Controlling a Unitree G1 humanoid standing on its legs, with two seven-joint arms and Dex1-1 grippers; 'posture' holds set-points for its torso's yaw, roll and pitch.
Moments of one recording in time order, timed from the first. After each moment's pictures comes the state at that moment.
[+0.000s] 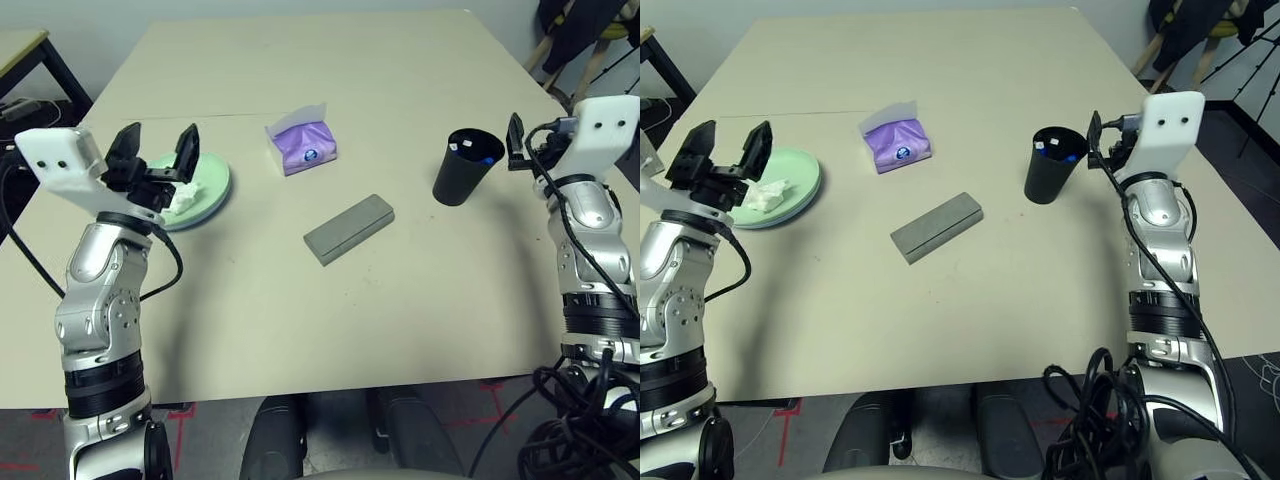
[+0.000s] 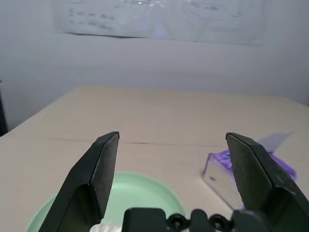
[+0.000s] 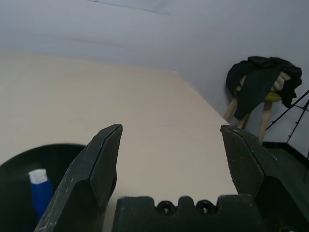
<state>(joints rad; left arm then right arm) -0.27 0.40 0.41 -0.29 -0.46 0.32 -0.16 -0.49 -0.40 -0.32 0.18 0.17 0.10 0.12</state>
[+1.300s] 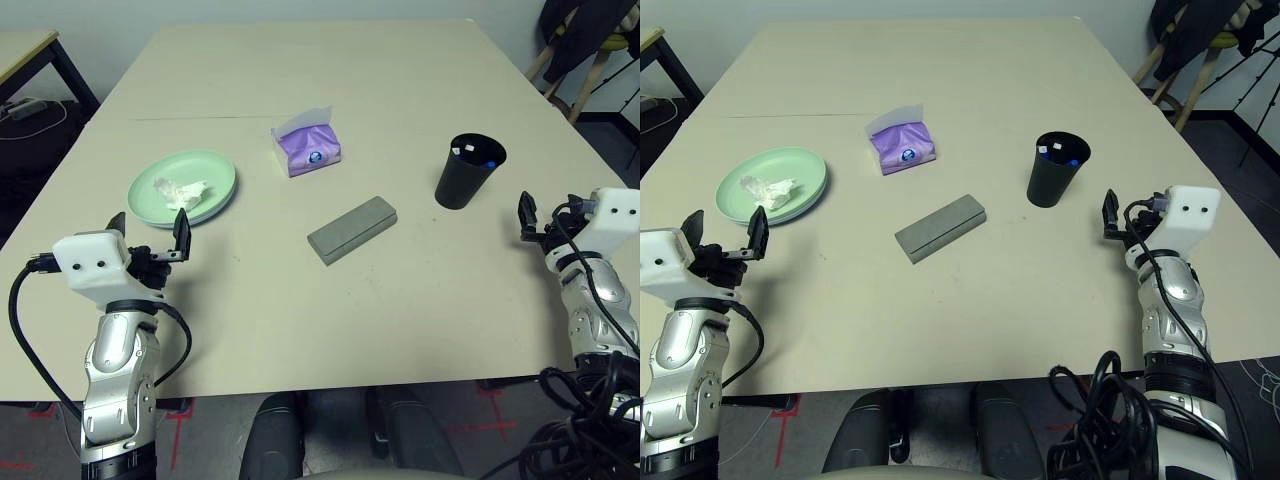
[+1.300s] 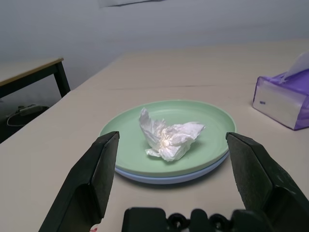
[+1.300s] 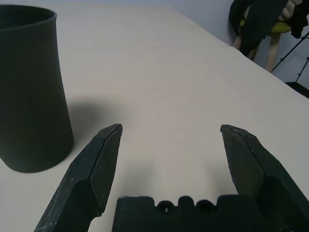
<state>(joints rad) 0.10 0.27 0.36 -0.35 -0.20 0.11 -0.09 -0.33 -0.38 -0.37 0.41 0.23 -0.06 0.23</state>
